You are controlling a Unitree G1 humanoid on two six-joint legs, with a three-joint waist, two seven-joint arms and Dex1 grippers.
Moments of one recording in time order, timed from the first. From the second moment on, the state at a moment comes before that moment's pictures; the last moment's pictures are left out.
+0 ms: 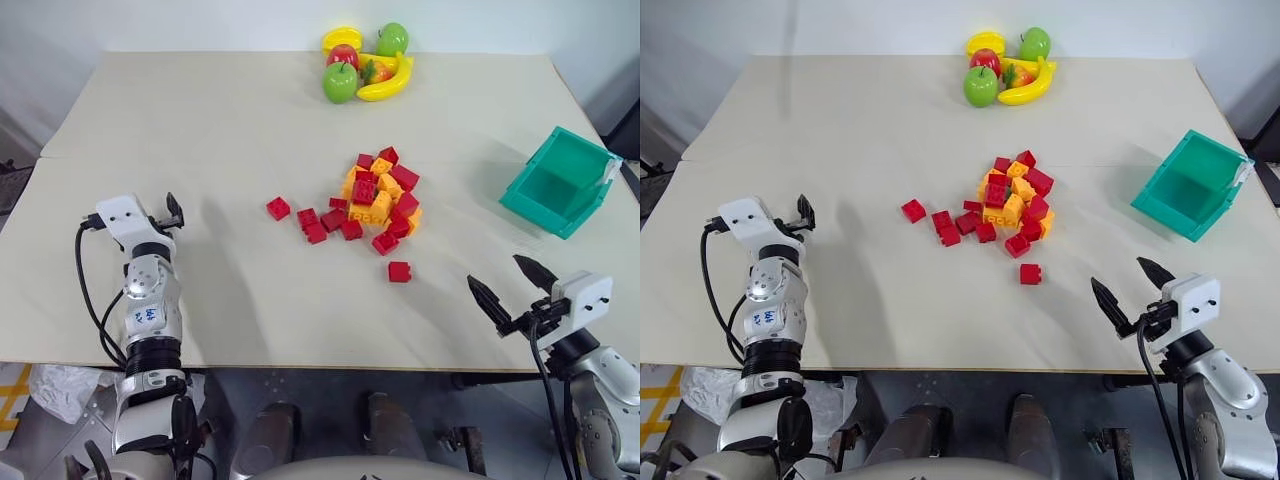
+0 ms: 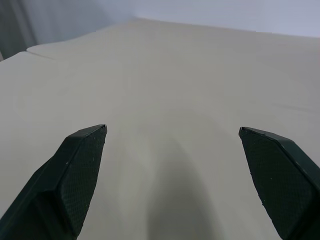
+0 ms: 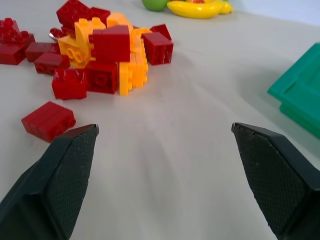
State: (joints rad) left arm -0.50 0.27 0.37 0.46 -0.18 -0.05 0.14; right arm 0.24 -0.49 -0.37 -0.30 0.44 0.07 0.62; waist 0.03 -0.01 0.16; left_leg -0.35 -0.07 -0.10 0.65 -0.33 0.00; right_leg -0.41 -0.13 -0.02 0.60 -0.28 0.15
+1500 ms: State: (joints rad) left arm -0.68 0.55 0.10 0.74 -0.39 -0.23 -1.50; right arm -0.62 -0.15 0.22 -0.13 0.25 0.66 0.24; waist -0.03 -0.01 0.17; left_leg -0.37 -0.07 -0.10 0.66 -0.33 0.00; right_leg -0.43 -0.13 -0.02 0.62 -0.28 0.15
